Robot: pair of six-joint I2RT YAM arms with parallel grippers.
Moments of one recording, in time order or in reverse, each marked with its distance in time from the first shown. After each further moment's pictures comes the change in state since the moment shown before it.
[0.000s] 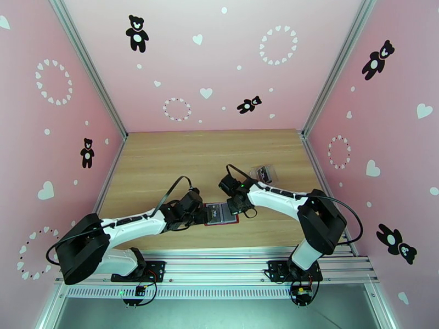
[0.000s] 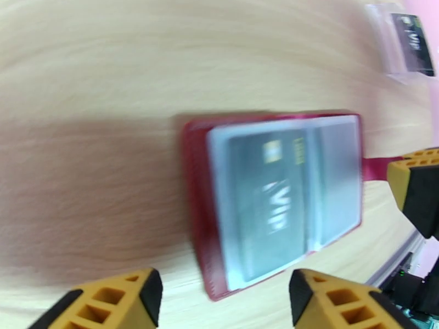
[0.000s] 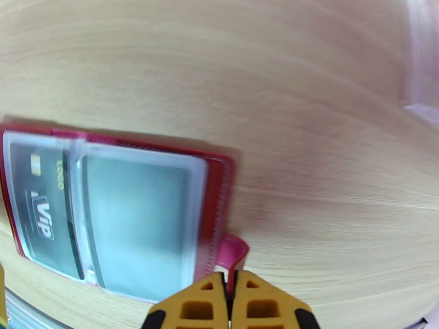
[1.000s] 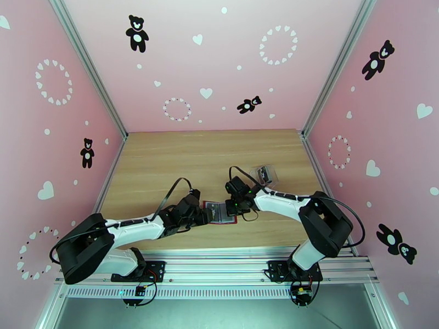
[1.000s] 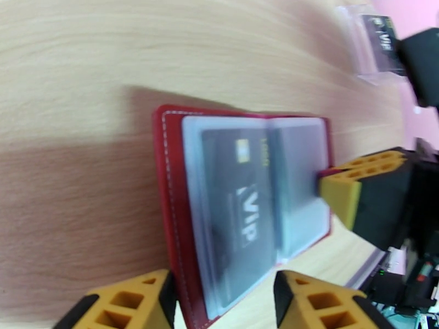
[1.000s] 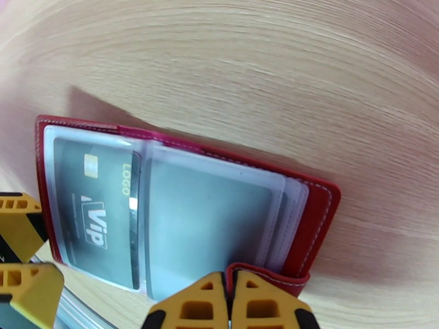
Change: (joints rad) left arm 0.000 -0.037 -0.115 0.322 0.075 -0.020; right arm -0.068 -0.045 -0.178 0.366 -0.320 0.031
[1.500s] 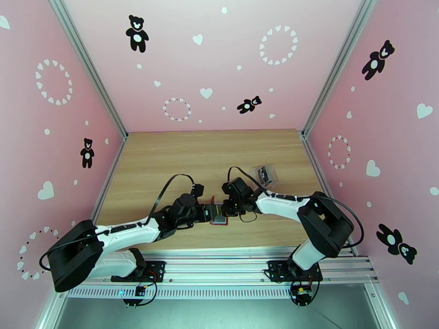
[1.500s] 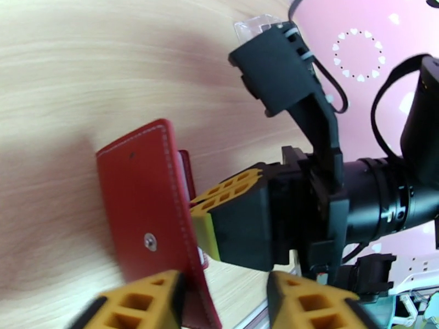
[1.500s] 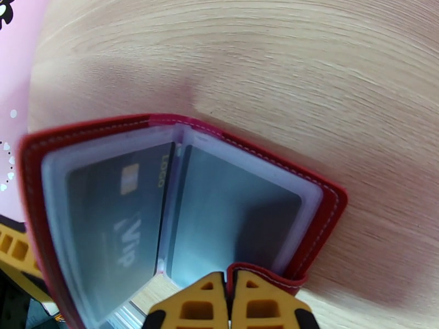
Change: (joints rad) left arm -0.017 0.001 -0.003 0.187 0.078 0.016; right arm -0.031 -0.023 -0.080 0.165 -0.176 0.044
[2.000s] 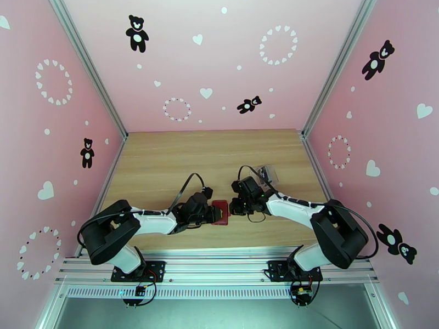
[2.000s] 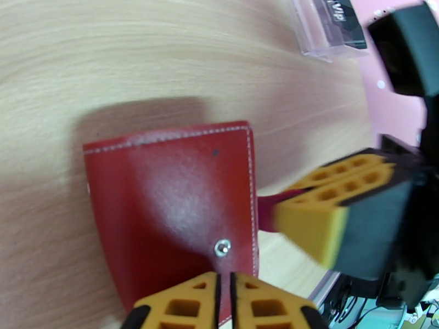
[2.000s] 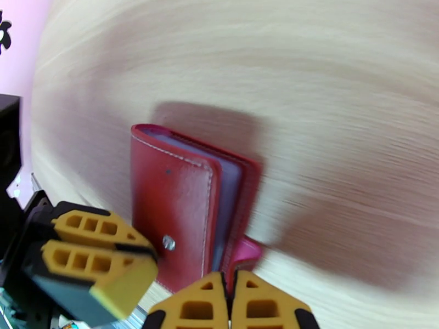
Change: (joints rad) left arm -0.002 0.278 0.103 0.037 0.037 -0.005; right arm -0.100 -0.156 -0.062 -0.080 0.036 -0.021
